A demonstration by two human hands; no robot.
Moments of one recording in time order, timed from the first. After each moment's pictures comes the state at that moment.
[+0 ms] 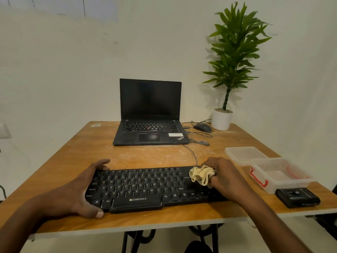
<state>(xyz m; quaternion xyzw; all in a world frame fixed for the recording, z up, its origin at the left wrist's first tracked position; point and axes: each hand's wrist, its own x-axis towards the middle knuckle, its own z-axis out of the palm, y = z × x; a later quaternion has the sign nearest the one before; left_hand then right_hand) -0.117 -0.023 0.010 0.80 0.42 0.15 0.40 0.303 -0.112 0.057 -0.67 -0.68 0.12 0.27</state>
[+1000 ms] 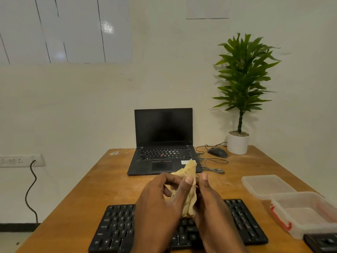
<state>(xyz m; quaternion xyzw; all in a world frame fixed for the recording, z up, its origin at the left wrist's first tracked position) 0.098 -0.118 0.112 0.63 0.53 0.52 0.24 0.219 -0.121 0.097 -0.37 -0.39 0.57 0.62</state>
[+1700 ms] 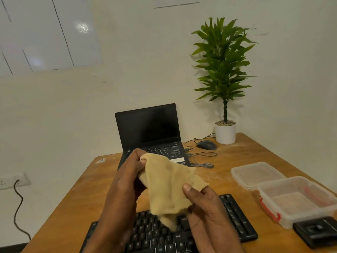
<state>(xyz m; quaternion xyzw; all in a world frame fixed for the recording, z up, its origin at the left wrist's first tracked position) 0.102 -0.092 0.165 0.60 0.32 0.55 0.49 0.250 -0.121 0.097 -0.23 -0.22 0.63 0.71</state>
